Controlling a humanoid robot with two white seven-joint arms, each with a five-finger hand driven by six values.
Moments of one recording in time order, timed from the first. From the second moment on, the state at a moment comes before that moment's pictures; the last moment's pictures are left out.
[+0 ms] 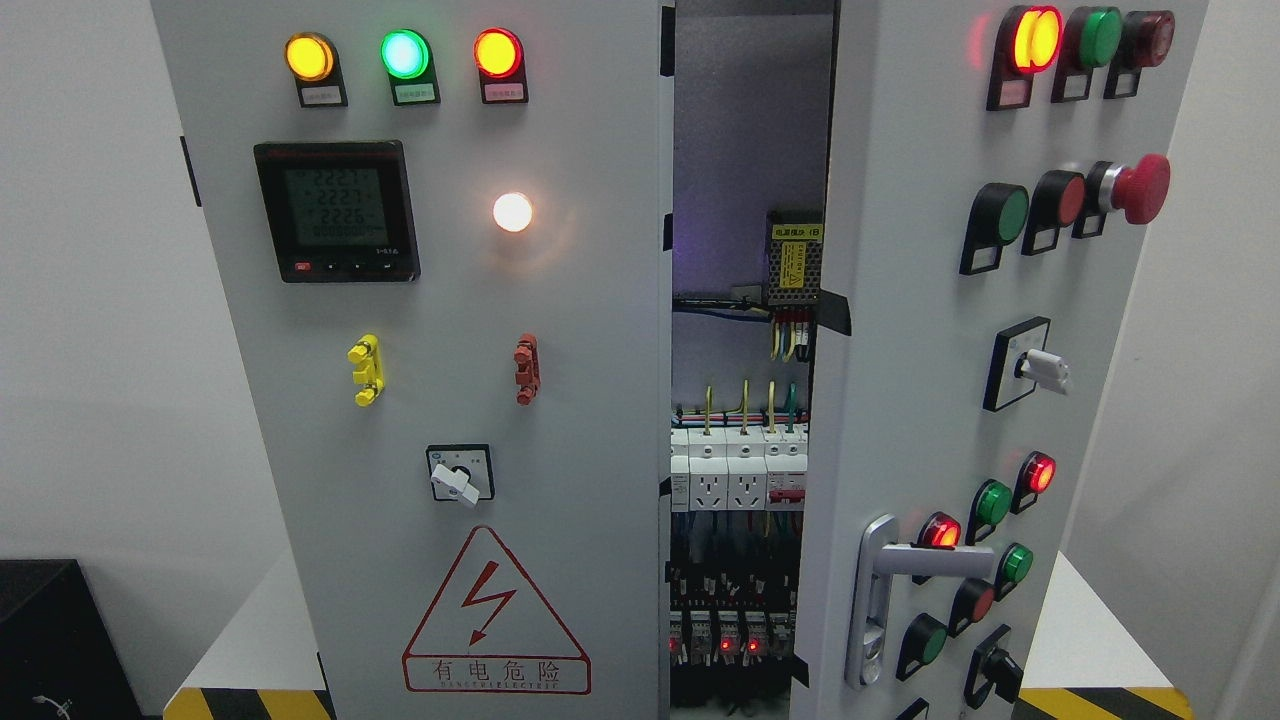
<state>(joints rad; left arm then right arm) 0.00 -0.11 -0.20 0.05 0.17 -0.13 0.06 0.09 0.12 -0.05 -0.11 0.10 0.10 -0.06</state>
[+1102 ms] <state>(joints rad) 0.02 -0.10 -0.20 0.02 0.16 -0.14 0.06 0.09 0.12 -0.05 -0.11 0.10 0.10 -0.06</state>
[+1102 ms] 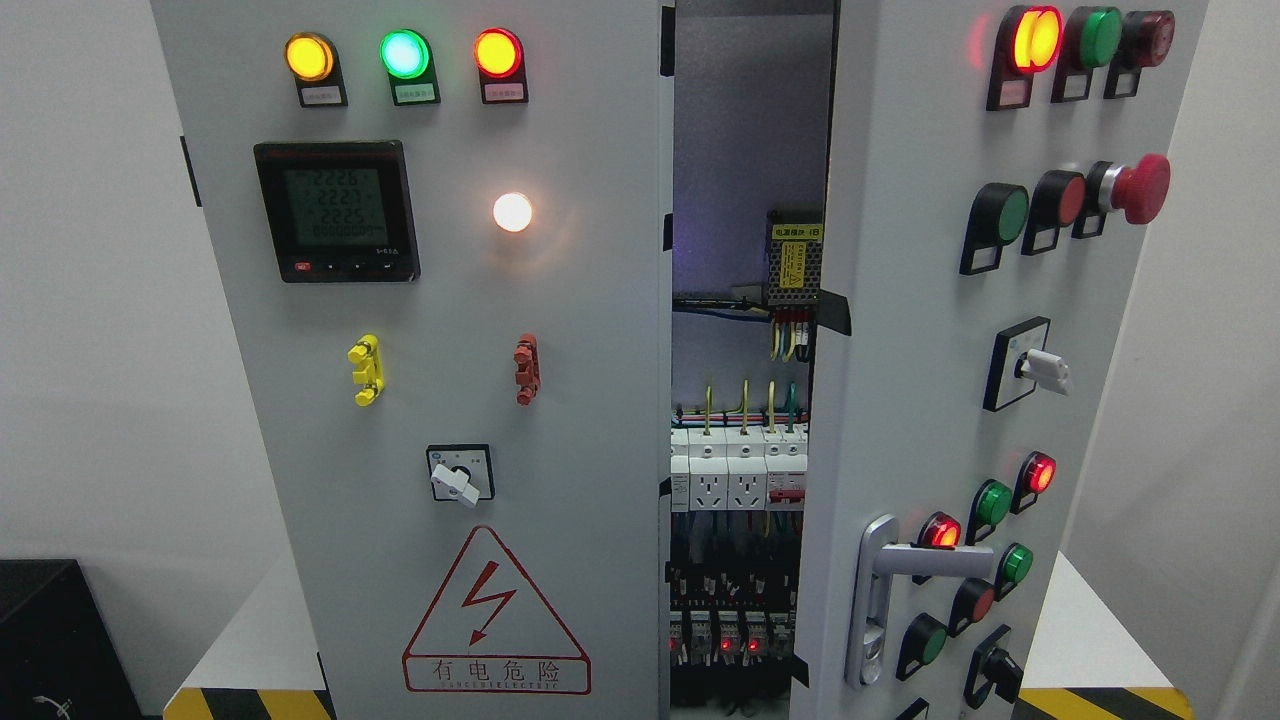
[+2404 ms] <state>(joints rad) 0.96 0.71 0.08 -1.48 0.81 -0.77 -0.36 0.09 0.12 -0.05 -0.11 0.10 0.10 -0.06</state>
